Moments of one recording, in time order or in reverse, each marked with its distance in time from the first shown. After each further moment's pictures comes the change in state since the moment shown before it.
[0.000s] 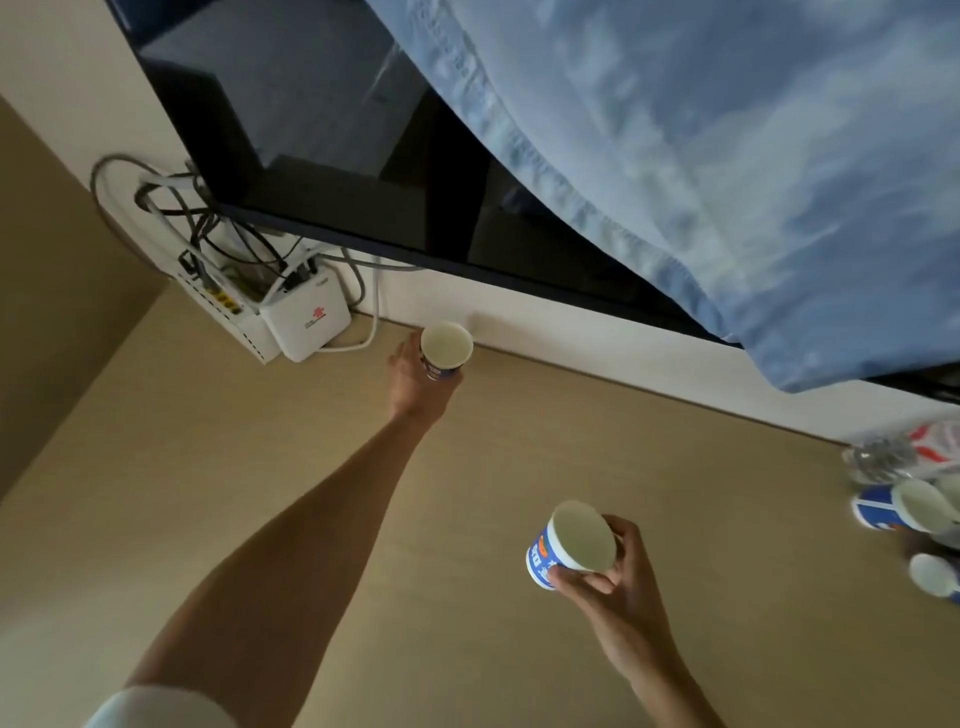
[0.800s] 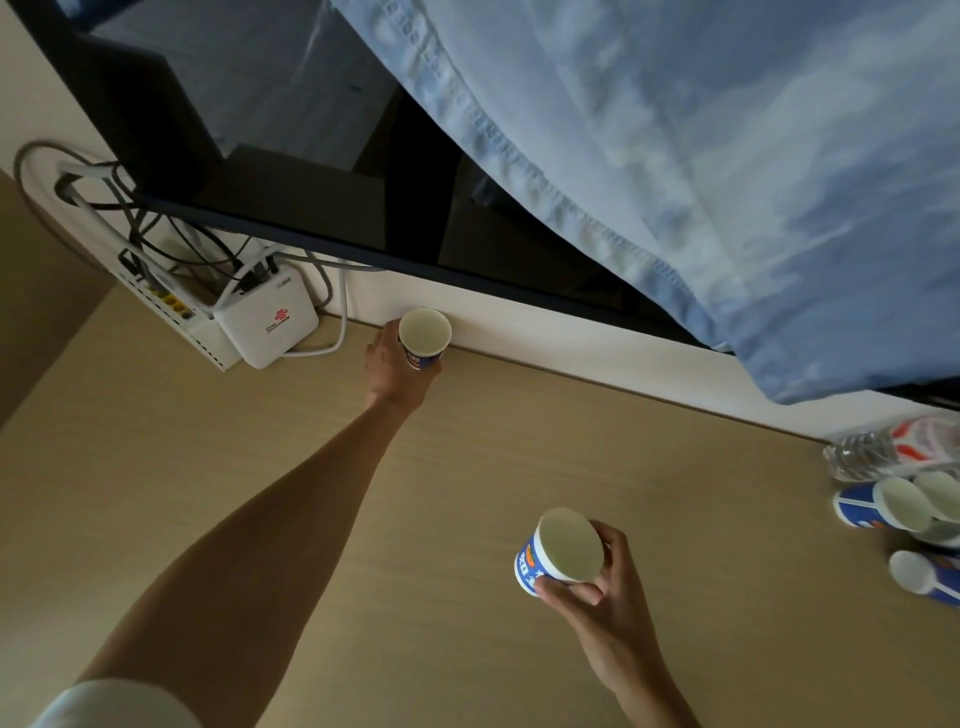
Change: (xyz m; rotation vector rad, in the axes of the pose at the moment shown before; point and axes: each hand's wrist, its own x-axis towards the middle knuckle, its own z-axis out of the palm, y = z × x) left_hand 0.034 -0.007 0.018 0.125 0.004 0.039; right_hand 0.009 0.005 -0.005 0.002 0.028 0.001
